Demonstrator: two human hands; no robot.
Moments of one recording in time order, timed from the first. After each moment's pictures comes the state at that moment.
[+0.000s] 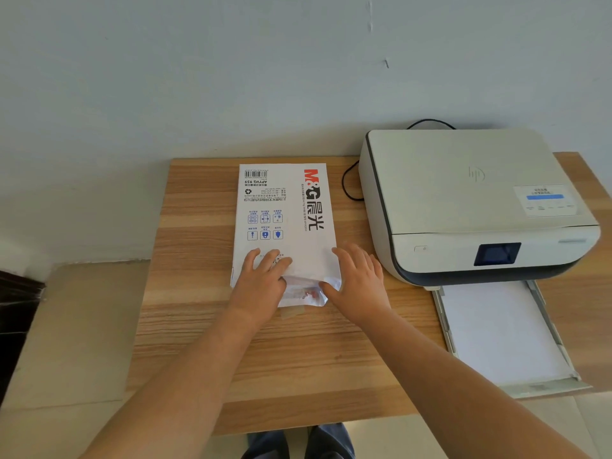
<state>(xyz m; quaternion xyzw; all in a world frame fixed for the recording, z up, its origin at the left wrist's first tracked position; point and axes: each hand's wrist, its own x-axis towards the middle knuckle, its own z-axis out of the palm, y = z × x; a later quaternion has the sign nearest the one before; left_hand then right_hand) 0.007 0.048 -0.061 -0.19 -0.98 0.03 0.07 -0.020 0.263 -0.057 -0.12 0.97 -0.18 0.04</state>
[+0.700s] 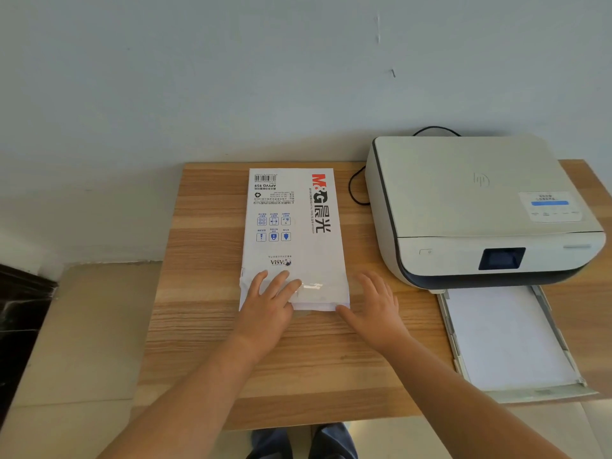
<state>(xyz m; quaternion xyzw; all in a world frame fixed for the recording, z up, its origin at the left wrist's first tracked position) 0.051 0.052 -0.064 -0.21 -0.97 0.00 0.09 0.019 0.284 -0.047 -0.05 0.95 -0.27 0.15</state>
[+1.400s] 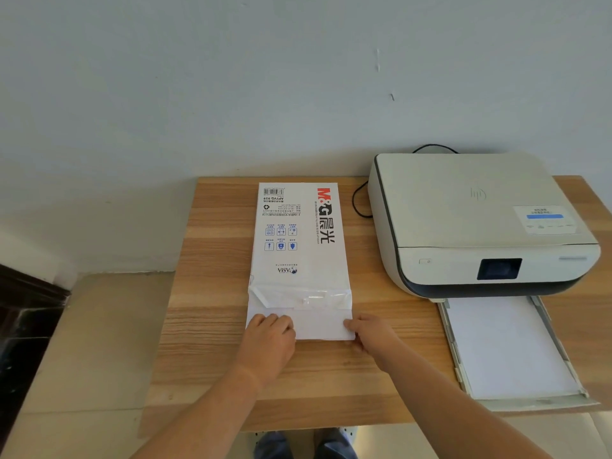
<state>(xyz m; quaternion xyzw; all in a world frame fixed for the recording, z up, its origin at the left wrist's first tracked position) 0.091 0.053 -0.067 -0.16 -0.99 -0.05 0.00 0.030 0.272 -0.043 0.26 0.73 -0.51 0.37</state>
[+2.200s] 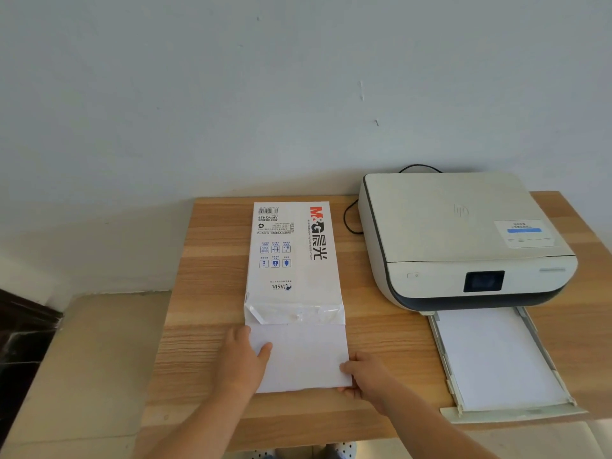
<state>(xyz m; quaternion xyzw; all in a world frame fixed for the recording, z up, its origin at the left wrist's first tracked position) 0.097 0.041 -0.054 0.26 -0.91 -0.30 -0.10 0.071 0.282 -0.049 0.25 0.70 -0.52 0.42</state>
